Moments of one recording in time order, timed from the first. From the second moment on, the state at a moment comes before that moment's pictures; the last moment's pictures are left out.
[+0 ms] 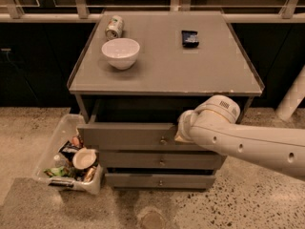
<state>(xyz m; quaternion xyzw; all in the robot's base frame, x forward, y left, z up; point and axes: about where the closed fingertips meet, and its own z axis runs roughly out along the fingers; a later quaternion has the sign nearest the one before) 0.593 -0.124 0.656 -0.59 0.74 -0.14 0.29</state>
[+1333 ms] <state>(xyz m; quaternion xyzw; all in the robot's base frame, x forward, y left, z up) 0.559 -0.132 0.644 -0.60 0.73 -0.14 0.29</state>
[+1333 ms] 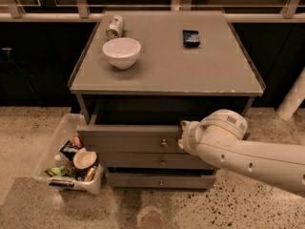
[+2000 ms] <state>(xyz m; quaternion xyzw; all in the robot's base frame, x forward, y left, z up) 0.547 -0.135 0.641 -0.60 0.73 -0.14 0.29</state>
